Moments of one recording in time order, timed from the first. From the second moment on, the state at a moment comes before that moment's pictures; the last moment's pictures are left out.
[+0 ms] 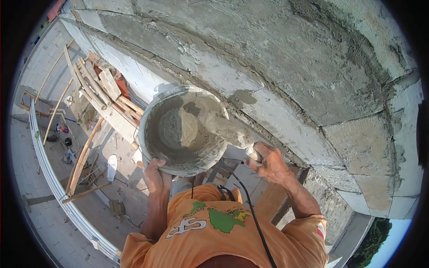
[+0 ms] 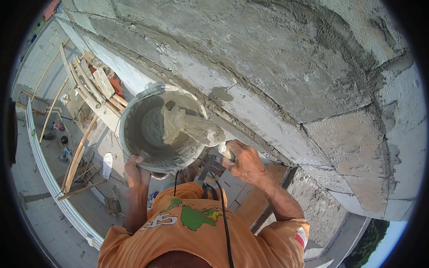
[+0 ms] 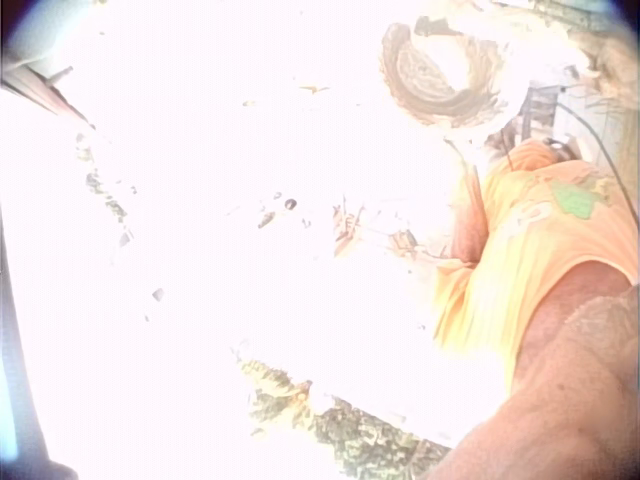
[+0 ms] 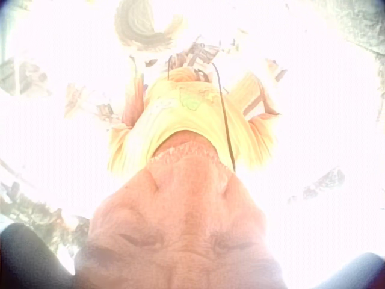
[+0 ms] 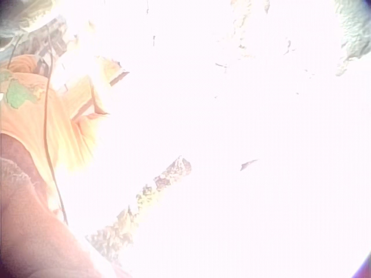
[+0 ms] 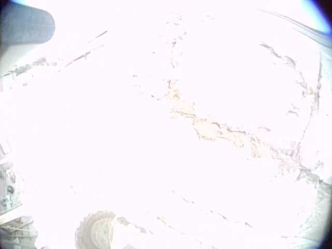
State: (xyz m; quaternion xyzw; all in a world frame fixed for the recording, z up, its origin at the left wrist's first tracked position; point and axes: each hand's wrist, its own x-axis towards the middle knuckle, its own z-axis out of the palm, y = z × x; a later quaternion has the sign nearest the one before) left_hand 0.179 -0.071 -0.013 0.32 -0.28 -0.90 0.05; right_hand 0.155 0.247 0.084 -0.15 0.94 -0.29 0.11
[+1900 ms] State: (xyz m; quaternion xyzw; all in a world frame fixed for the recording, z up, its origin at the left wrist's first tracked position) left_hand 0.183 -0.020 -0.041 0.27 -0.24 -0.92 -0.12; right_hand 0.144 0.307 0.186 0.12 0.88 -0.44 0.12
